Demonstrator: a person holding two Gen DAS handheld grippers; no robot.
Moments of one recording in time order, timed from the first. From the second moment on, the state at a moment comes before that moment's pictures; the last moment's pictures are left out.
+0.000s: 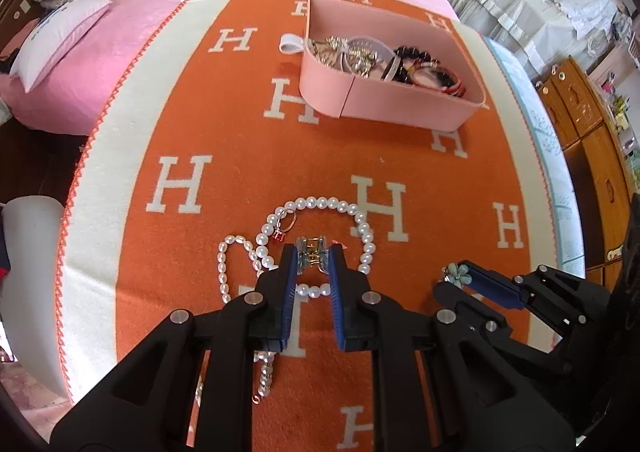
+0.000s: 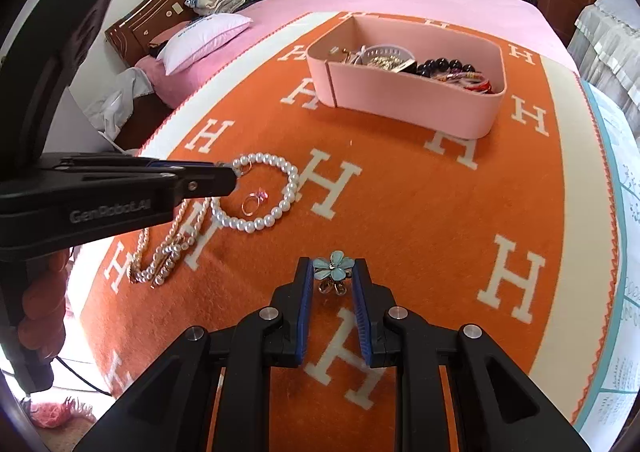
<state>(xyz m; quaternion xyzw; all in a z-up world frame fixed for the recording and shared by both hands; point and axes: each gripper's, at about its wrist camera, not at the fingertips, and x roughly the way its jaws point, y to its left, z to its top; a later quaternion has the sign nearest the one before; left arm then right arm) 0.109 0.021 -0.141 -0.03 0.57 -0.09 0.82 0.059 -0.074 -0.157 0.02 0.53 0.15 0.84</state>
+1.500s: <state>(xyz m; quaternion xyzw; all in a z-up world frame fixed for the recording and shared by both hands) 0.238 -0.010 -0.088 0.00 0.49 -0.12 0.86 0.240 -0.134 -0.107 0.09 0.52 0.02 0.85</state>
